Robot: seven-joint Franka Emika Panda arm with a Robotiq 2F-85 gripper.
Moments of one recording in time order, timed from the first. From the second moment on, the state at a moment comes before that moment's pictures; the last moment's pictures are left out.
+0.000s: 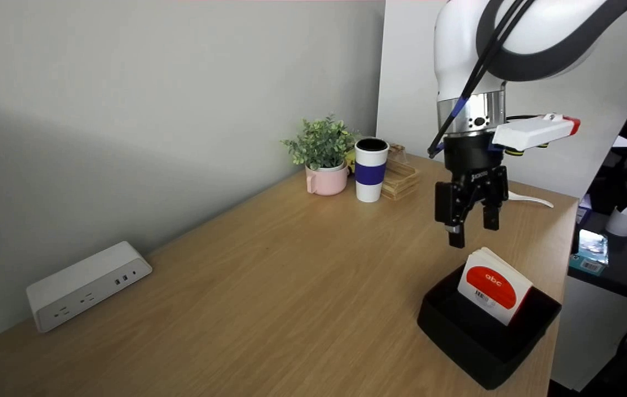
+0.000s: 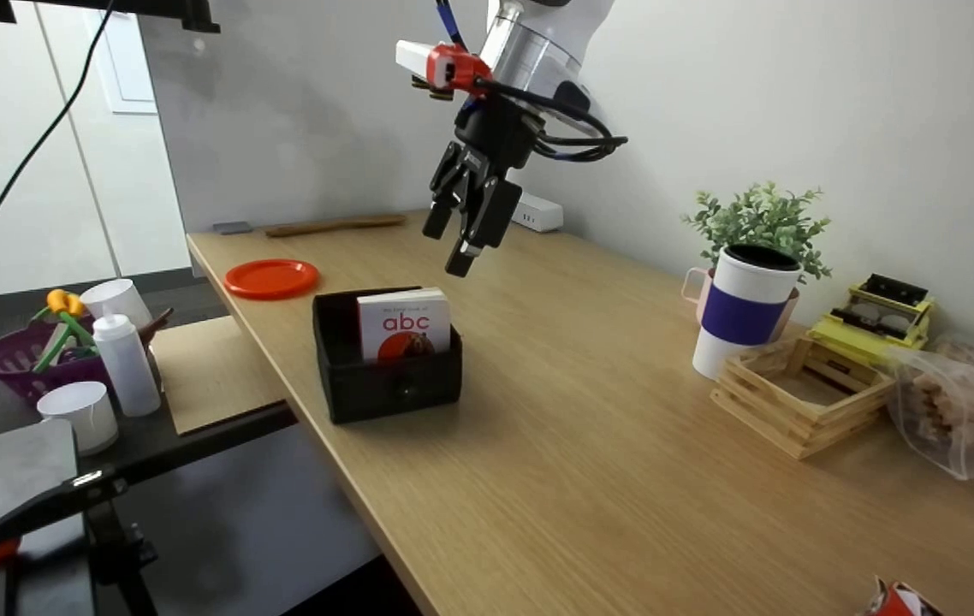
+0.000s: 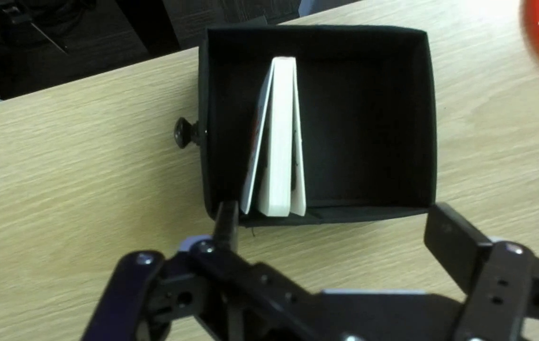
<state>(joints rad) 0.04 0.31 0.04 -1.97 0.21 1.98 0.26</state>
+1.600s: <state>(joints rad) 0.06 0.44 0.04 -1.89 0.29 1.74 0.42</state>
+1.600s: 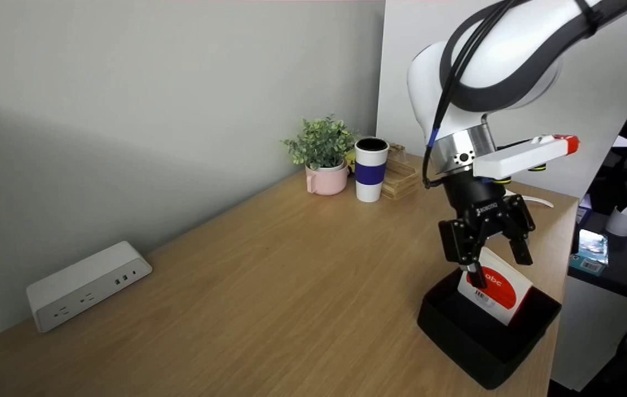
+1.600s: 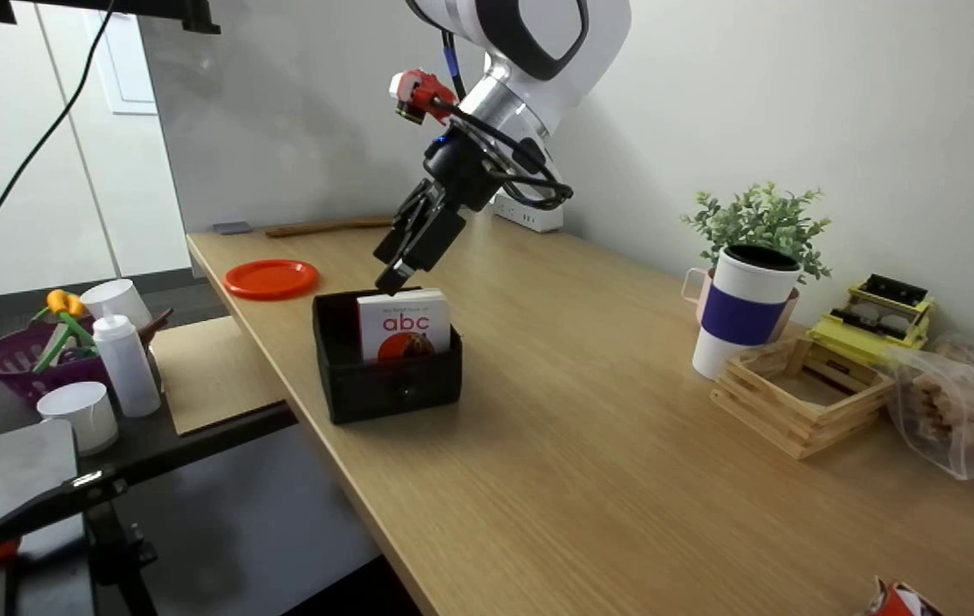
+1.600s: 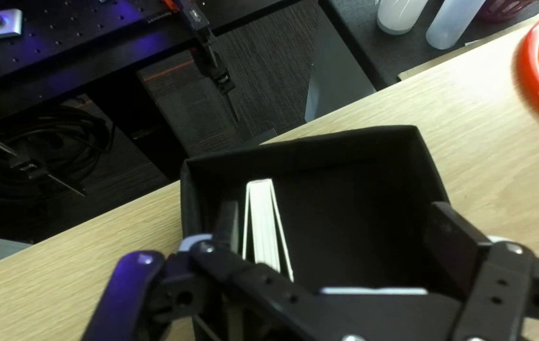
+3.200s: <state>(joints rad) 0.07 0.51 0.02 -1.91 0.29 1.81 0.53</state>
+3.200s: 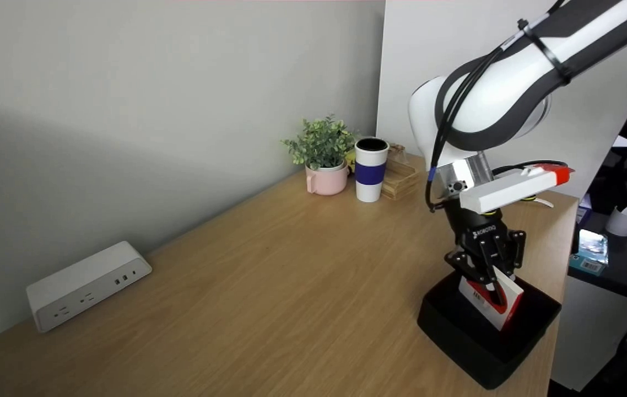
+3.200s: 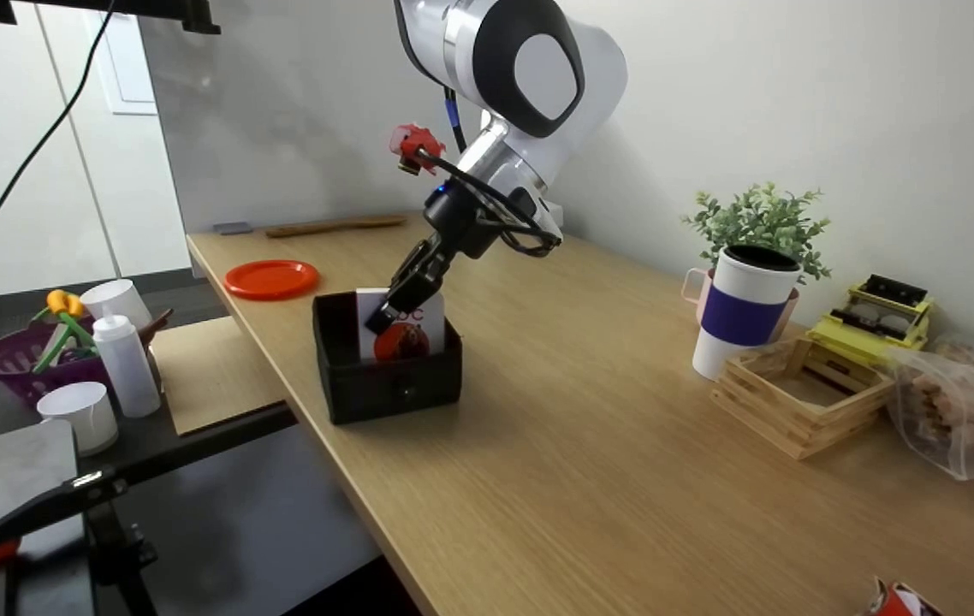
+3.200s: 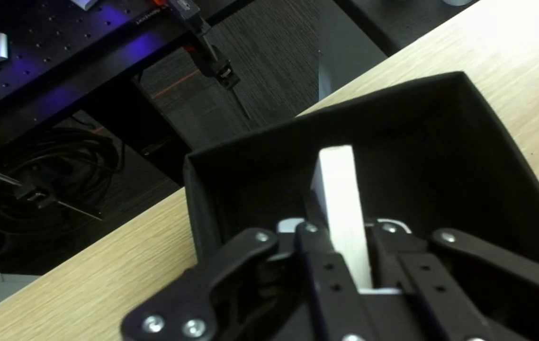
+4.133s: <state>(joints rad) 0.15 0.35 0.02 -2.11 0.23 2.03 0.72</state>
